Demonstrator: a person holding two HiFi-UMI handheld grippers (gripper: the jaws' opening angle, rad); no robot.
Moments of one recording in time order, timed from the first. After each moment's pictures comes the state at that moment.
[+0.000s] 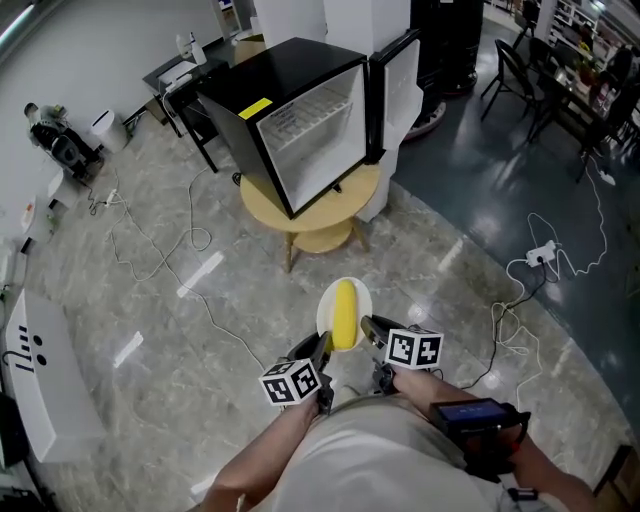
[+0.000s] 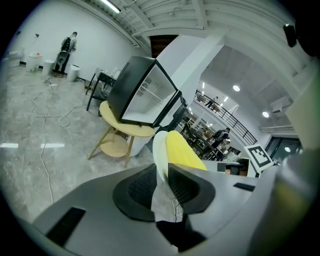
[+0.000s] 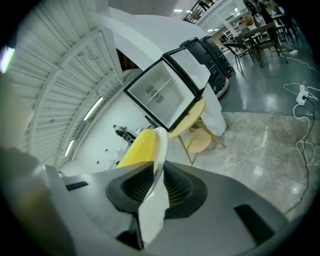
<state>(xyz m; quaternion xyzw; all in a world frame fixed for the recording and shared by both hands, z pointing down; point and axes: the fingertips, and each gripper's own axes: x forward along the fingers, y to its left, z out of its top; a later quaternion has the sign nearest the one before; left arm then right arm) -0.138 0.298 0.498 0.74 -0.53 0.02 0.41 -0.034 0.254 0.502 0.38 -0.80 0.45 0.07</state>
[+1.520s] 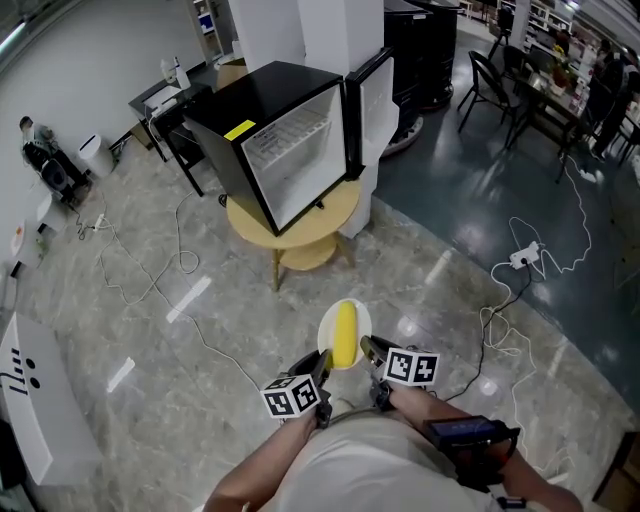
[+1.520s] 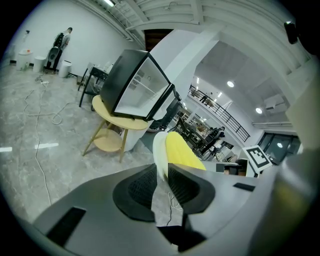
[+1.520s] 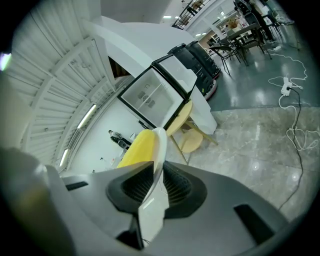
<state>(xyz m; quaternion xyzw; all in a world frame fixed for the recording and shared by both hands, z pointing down) -0.110 0.325 0.505 0.76 -0.49 0.04 0.41 -0.003 0.292 0.512 0.42 -0.77 0.48 0.04</state>
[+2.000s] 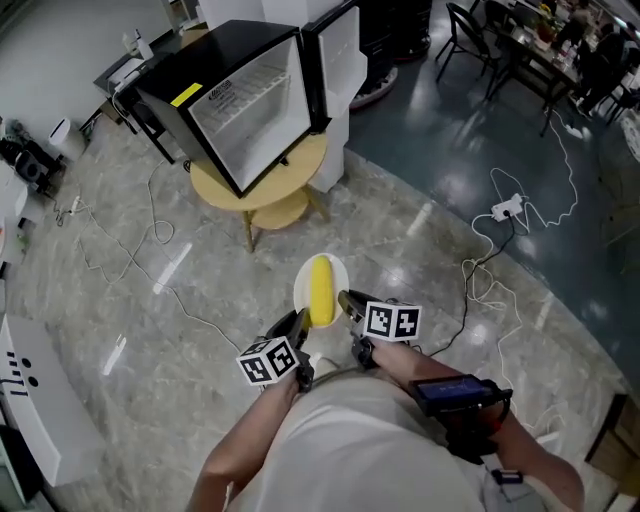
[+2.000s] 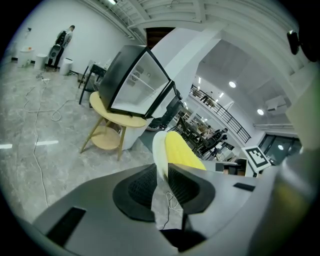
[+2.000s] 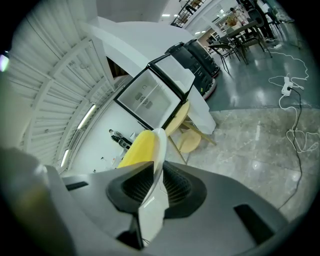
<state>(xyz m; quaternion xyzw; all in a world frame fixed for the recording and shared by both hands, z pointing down) -0.083 0.308 0.511 0.76 -0.50 0.03 0.42 0.023 0.271 0.518 0.41 -0.78 0.48 0.04</state>
